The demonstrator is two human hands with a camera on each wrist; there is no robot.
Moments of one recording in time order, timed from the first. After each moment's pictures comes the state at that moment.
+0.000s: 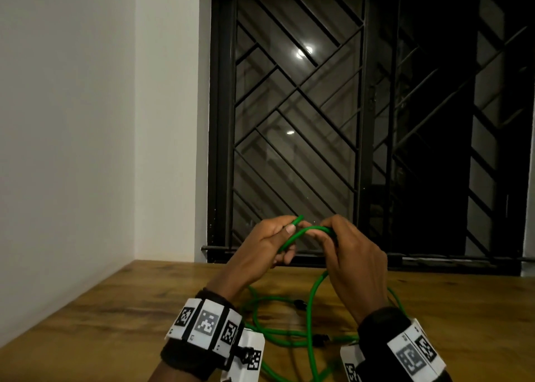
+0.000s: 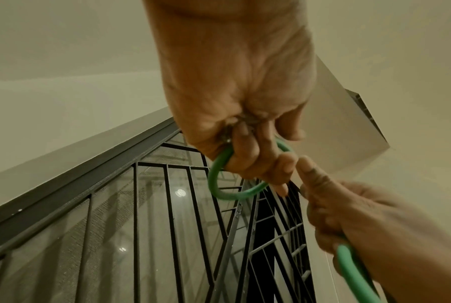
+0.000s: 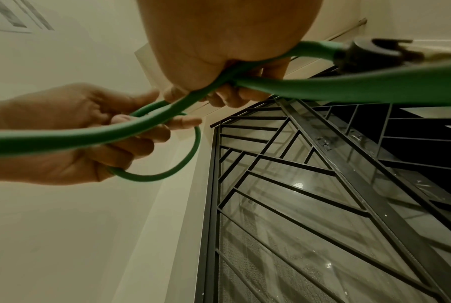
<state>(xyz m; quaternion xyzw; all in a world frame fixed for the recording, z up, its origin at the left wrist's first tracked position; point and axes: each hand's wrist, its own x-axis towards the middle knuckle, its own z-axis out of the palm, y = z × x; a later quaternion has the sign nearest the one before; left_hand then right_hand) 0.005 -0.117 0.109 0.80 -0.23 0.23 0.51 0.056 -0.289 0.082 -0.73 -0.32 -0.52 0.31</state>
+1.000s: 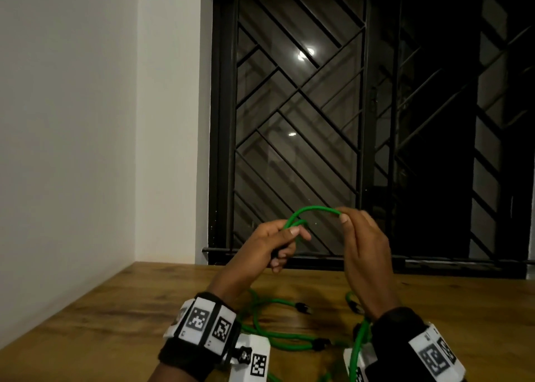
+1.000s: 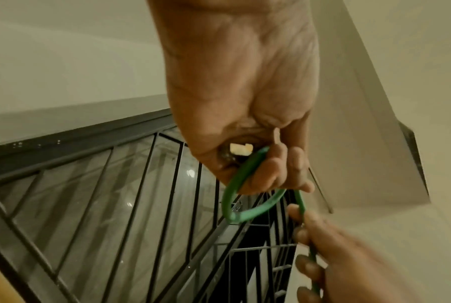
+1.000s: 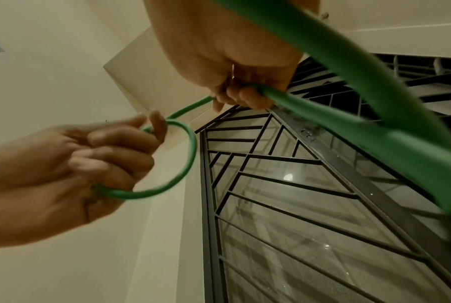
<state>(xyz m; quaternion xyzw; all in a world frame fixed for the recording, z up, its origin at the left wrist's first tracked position) 0.015 -0.113 0.104 0.74 -0.25 0.17 0.60 0.074 -0.295 0.089 -0.68 -0.33 -0.45 0.47</state>
